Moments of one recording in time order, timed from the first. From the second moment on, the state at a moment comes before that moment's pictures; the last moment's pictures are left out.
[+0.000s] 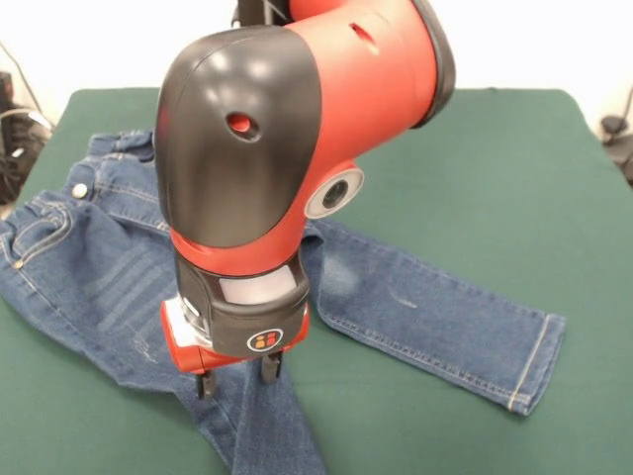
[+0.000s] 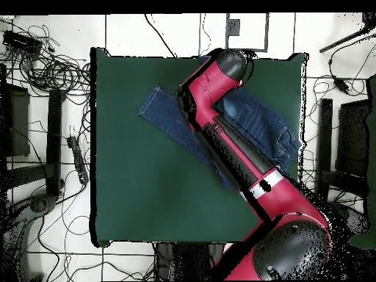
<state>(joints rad) -0.62 -0.23 1.15 1.46 1.83 -1.33 2.12</state>
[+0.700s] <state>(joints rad) -0.62 -0.20 1.16 1.46 1.83 -1.32 2.12</state>
